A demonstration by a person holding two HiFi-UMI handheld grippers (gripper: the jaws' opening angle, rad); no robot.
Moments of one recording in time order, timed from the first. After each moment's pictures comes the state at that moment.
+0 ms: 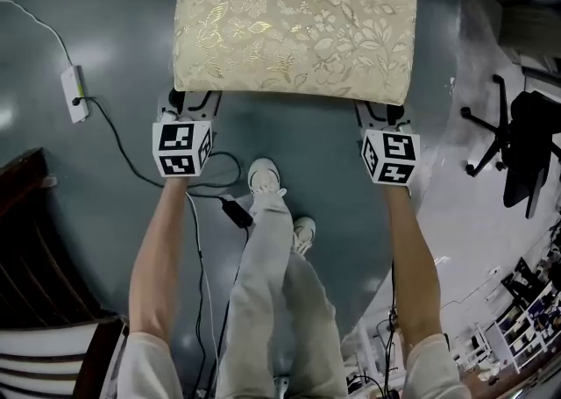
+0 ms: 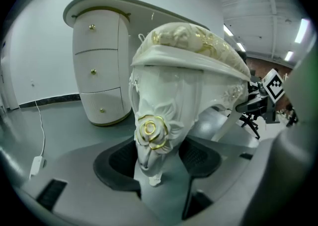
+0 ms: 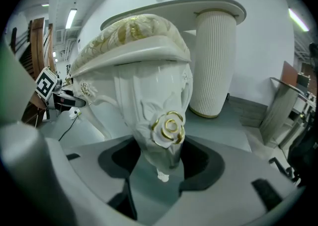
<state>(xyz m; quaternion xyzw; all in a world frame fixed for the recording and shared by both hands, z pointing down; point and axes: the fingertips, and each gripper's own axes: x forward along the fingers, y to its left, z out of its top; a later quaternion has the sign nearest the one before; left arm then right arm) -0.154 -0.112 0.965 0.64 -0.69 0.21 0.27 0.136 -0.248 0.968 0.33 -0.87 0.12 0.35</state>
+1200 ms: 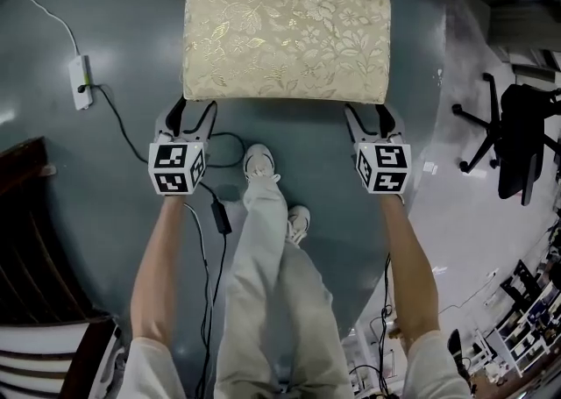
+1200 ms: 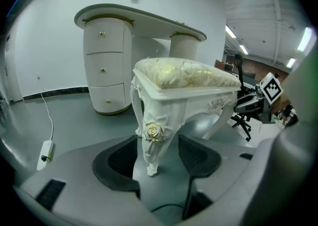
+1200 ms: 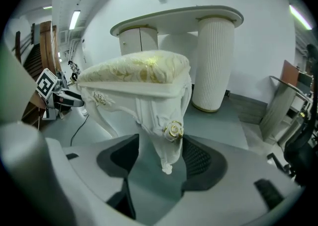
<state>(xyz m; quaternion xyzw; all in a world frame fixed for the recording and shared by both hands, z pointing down) -0.141 -0.072 0.894 0.62 -0.68 0.23 0.32 0.153 -0.228 0.910 0.30 -0.87 0.16 0.37</state>
